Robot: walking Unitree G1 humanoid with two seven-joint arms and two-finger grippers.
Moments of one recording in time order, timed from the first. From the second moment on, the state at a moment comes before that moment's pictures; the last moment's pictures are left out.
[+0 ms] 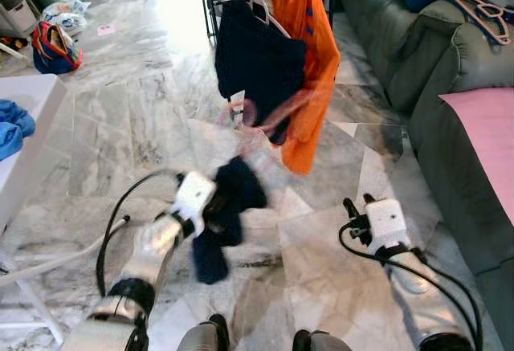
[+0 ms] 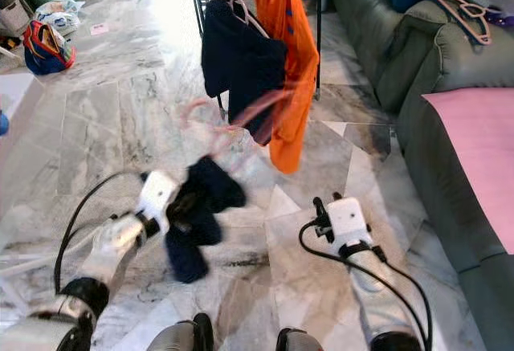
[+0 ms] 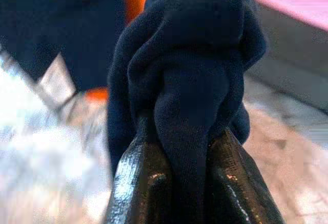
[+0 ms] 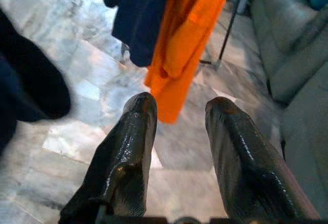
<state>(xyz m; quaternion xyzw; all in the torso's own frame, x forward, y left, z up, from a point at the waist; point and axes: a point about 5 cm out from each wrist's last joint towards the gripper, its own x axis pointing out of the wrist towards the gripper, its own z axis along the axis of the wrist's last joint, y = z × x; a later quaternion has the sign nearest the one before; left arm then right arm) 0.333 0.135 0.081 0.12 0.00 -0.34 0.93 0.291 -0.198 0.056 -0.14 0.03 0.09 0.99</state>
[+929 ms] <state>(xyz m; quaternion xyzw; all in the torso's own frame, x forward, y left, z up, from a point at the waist) 0.319 0.143 0.037 0.10 0.13 -0.23 0.96 0.278 -0.183 0.016 -0.07 0.14 0.09 0.98</state>
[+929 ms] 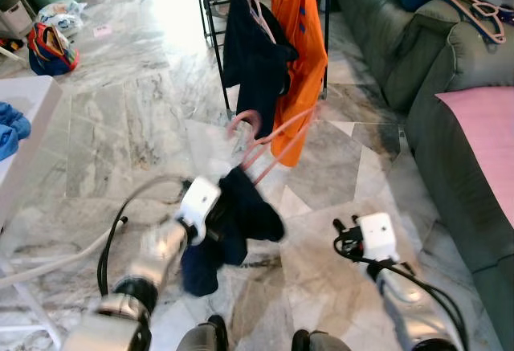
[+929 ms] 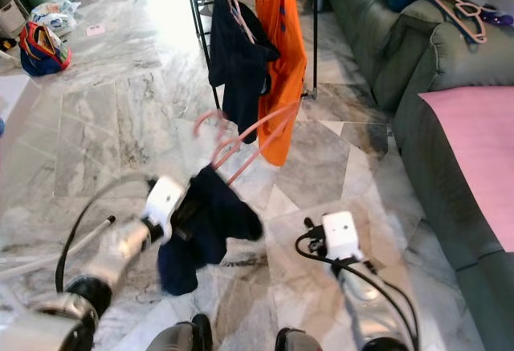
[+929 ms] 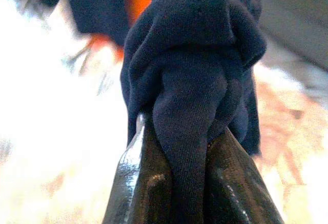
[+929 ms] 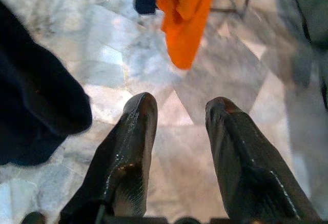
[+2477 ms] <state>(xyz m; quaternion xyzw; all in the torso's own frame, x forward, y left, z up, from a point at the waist) 0.232 0.188 -0.056 0.15 0.38 -0.04 0.91 0.218 -0.198 -0.061 -0.03 0.37 -0.04 0.93</state>
